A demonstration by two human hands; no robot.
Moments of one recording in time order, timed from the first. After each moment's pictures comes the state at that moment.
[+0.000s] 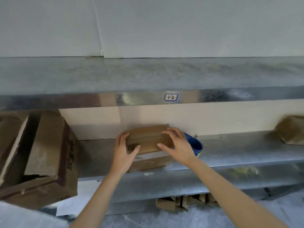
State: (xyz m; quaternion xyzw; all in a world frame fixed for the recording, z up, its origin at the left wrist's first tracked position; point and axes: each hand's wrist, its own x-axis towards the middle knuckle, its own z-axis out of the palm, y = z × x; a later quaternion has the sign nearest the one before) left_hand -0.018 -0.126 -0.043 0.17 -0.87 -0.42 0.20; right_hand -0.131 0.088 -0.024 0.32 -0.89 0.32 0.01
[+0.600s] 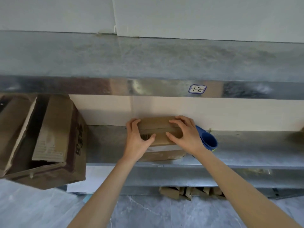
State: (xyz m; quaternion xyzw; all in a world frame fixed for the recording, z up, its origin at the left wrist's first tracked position) left_hand -0.038 -0.122 -0.045 0.19 -0.86 -0.41 0.22; right_hand -0.155 0.065 -0.039 0.33 -0.88 0.33 0.01
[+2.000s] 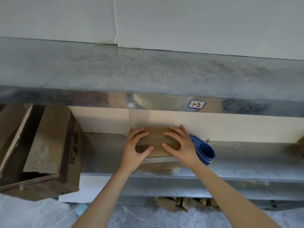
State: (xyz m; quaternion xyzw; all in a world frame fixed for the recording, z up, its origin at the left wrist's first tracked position) left_hand -0.041 -0.129 -0.063 0.11 -0.83 -0.49 0.25; right_hand -0.152 0.061 -0.046 0.32 -0.85 0.41 -0.03
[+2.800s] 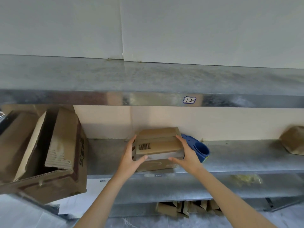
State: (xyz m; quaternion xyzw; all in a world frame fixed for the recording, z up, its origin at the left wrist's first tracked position) left_hand 0.008 -0.139 -0.059 0.15 -0.79 -0.58 0.12; right_hand -0.111 0.092 -0.045 0.24 -0.87 0.42 -0.10
